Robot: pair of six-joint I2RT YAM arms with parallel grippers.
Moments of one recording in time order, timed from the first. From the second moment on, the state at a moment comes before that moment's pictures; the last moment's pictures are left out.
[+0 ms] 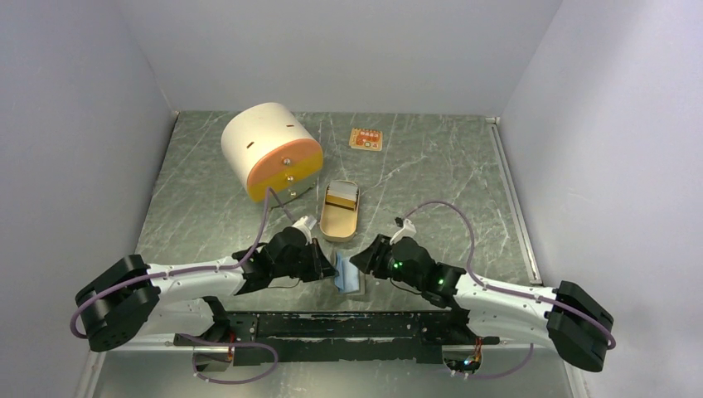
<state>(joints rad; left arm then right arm) -0.97 1.20 0.40 0.17 0.09 -1.07 1.00 0.94 0.25 0.21 0.17 1.05</state>
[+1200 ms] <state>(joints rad) -0.97 1.04 0.28 0.06 0.01 -1.10 1.00 1.25 0.48 0.12 0.11 0.70</state>
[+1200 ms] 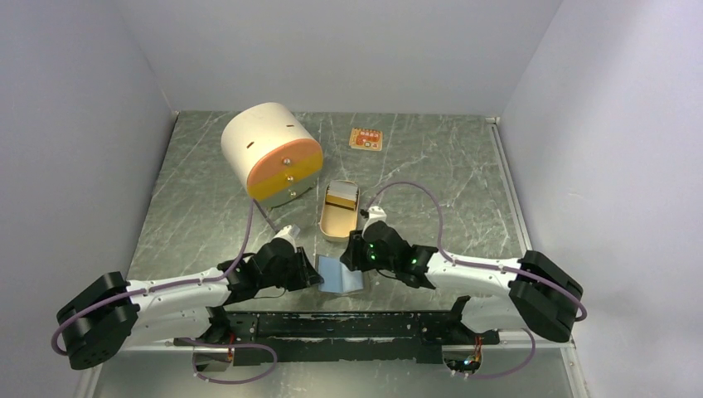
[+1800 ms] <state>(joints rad) -0.97 1.03 0.28 0.08 0.02 -1.05 0.80 1.43 0.76 0.12 0.12 0.10</state>
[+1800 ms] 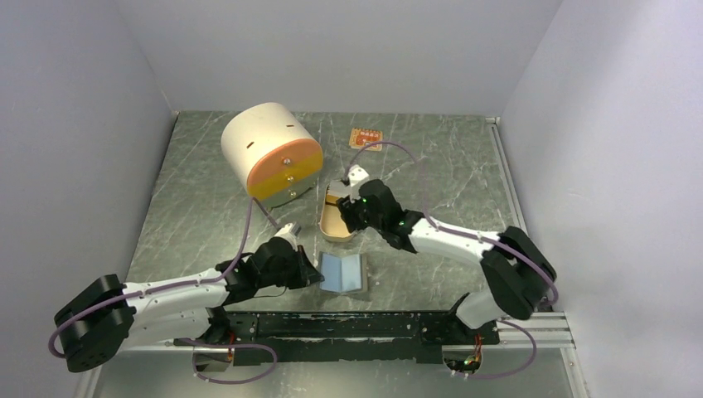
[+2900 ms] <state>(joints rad) -0.97 0.96 0.26 0.08 0.02 -1.05 0.79 1.82 0.89 0.40 0.24 -0.61</state>
